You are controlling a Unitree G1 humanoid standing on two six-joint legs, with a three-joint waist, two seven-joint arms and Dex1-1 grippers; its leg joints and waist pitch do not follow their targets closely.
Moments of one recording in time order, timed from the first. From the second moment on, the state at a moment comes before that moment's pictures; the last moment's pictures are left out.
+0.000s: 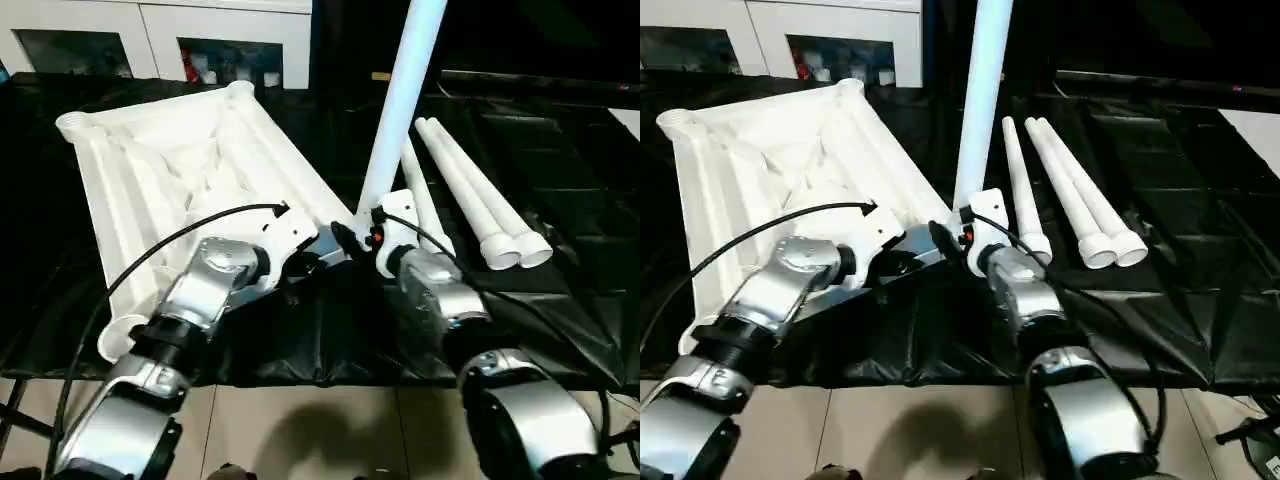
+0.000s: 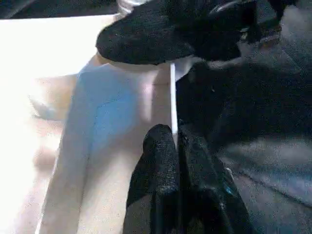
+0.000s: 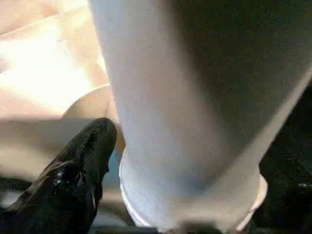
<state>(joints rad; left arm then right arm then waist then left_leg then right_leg) -0.65 0.28 -0.25 0.55 0.11 0.26 -0.94 -0.71 -0.07 0.02 0.94 0.09 -0.04 0.55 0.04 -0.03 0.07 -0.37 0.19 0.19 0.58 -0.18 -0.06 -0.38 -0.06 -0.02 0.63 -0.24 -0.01</state>
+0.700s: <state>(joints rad) -0.63 0.41 -0.29 0.56 0.04 0.13 -1.34 -0.53 -0.31 0.19 0.60 0.12 0.07 1.18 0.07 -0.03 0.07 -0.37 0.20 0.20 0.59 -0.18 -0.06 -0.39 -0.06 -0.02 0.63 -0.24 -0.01</state>
